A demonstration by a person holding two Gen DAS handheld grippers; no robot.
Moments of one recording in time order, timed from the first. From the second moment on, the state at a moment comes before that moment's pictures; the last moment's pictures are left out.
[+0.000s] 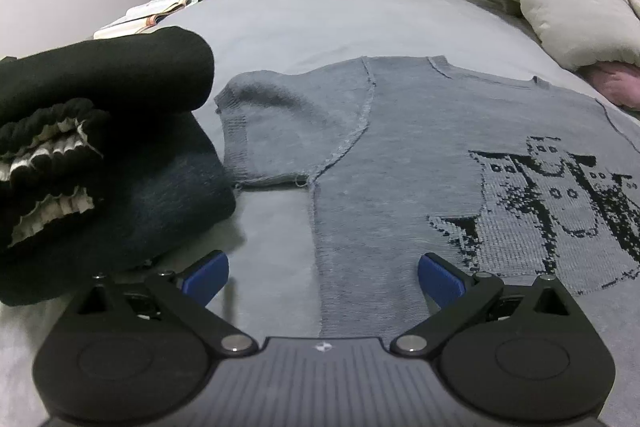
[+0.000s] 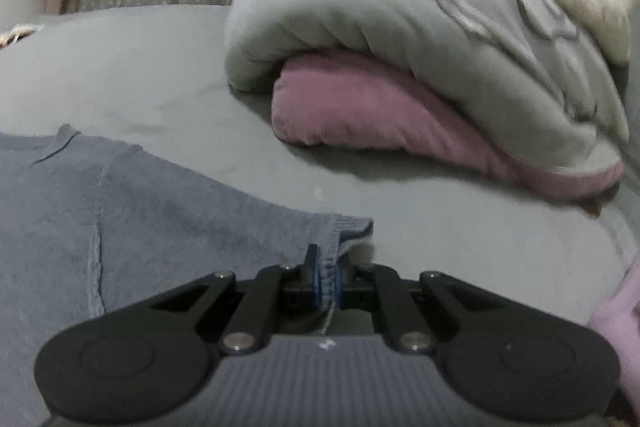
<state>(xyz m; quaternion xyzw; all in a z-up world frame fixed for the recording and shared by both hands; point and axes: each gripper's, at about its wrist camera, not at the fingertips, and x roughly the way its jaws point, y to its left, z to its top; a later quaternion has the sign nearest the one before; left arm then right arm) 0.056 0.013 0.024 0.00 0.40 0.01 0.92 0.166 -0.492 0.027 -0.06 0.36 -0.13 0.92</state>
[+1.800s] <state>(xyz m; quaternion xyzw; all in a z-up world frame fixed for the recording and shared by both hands) 0.041 0.018 0.026 -0.10 0.41 -0.01 0.91 -0.008 -0.453 0.043 0.07 0.38 -0.01 0.92</state>
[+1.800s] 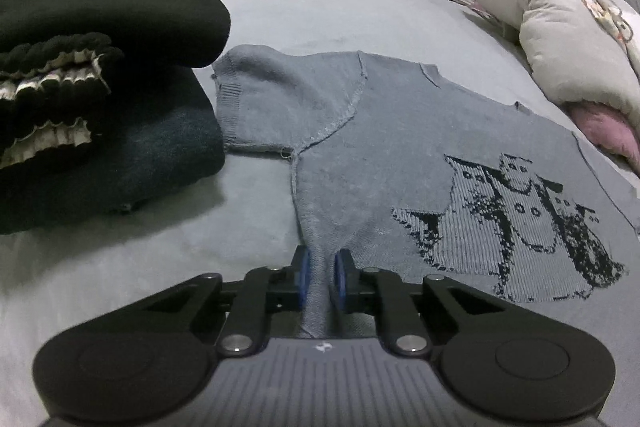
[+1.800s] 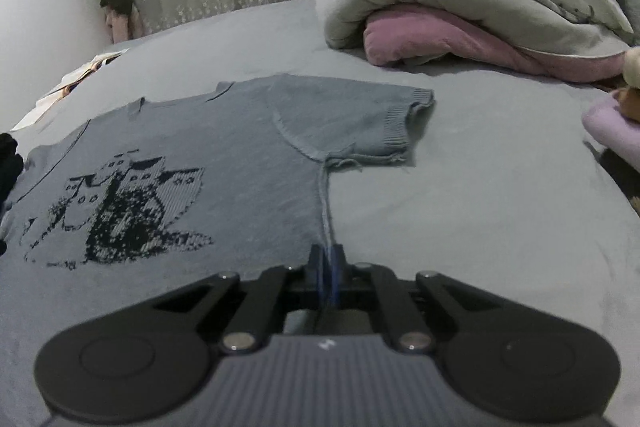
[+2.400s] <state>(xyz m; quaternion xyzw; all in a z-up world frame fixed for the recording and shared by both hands) 0.013 0.038 0.036 -0.15 0.45 -0.07 0.88 -0.055 -0.436 0.058 0.08 0.38 0.01 0.92</state>
